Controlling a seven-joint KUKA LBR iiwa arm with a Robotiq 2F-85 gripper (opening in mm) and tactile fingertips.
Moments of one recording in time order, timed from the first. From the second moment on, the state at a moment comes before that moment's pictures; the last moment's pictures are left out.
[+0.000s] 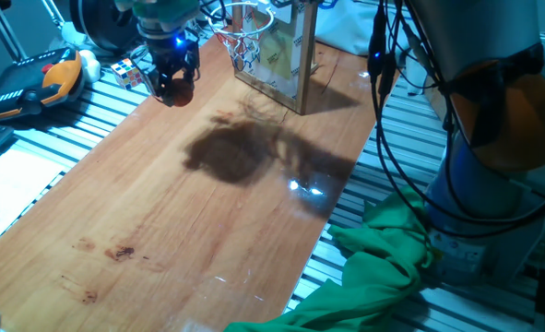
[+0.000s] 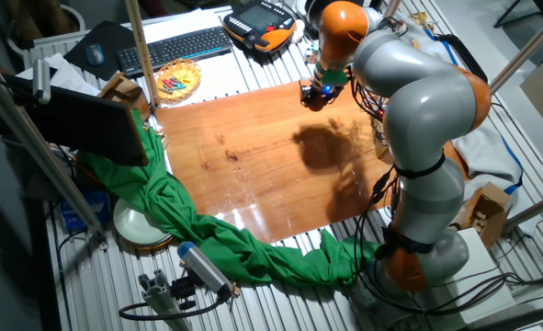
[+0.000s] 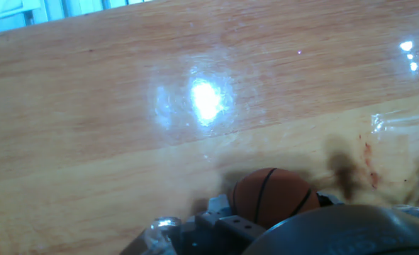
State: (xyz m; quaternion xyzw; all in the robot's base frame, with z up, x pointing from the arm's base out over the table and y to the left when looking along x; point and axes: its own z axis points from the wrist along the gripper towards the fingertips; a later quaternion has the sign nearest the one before) arm 0.622 0.006 0.167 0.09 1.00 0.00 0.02
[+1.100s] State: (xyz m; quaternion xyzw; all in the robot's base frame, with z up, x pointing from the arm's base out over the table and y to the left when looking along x) arm 0.612 0.007 0.187 0.17 0.98 -0.01 0.02
